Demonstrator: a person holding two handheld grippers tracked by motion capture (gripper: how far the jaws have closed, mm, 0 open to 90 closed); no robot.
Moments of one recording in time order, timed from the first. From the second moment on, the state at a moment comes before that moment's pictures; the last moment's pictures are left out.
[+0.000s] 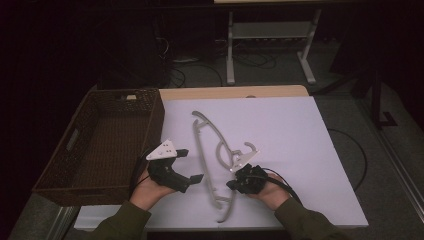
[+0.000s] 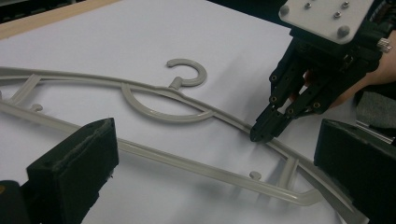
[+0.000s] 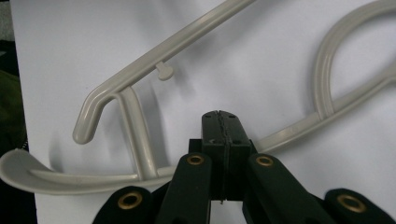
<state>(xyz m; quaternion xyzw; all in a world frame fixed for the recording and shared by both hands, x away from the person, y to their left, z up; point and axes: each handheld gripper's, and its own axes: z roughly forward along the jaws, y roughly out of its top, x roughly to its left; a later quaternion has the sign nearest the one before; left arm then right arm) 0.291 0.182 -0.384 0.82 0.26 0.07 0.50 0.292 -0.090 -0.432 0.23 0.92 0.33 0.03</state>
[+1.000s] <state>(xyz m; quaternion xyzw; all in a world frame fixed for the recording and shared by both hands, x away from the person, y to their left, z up) 0.291 0.182 -0.384 0.82 0.25 0.07 0.50 0.318 -0.150 -0.432 0.32 0.91 0.26 0.08</state>
